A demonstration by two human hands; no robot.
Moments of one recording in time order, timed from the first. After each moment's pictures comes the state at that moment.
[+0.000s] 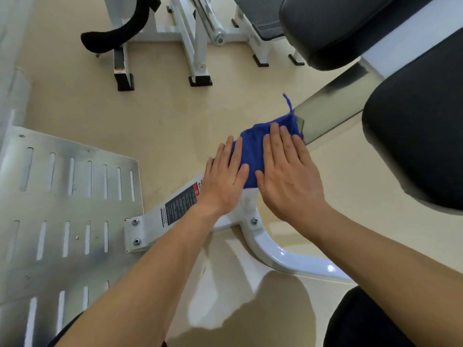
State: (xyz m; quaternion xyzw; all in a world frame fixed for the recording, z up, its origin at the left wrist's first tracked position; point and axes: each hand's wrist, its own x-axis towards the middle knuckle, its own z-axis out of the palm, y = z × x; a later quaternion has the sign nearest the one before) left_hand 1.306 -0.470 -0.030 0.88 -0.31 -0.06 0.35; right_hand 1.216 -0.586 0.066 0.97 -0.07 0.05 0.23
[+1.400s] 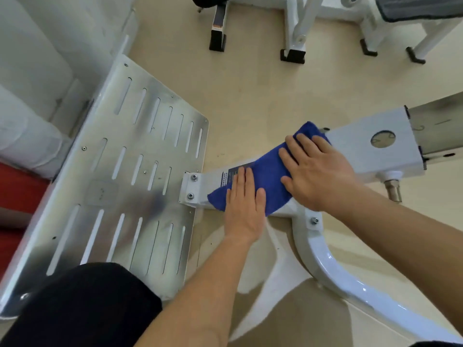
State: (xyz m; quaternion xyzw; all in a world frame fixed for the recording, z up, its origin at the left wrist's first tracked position) left_hand 1.239 -0.391 -0.153 0.93 -0.04 -0.08 0.36; right_hand 1.278 -0.524 0.007 0.93 0.16 -0.16 0.28
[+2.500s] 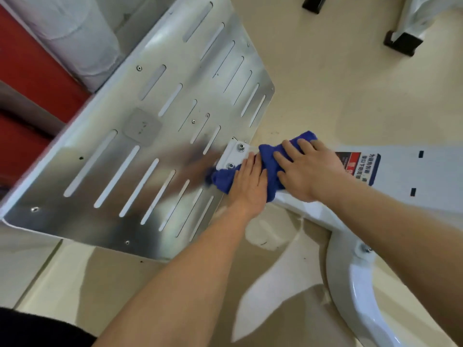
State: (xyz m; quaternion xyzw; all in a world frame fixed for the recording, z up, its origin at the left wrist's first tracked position) left_hand 1.270 -0.321 -0.236 0.97 -0.02 -0.13 0.19; right_hand 1.332 -0.434 -0.108 0.87 0.32 -0.23 0.31
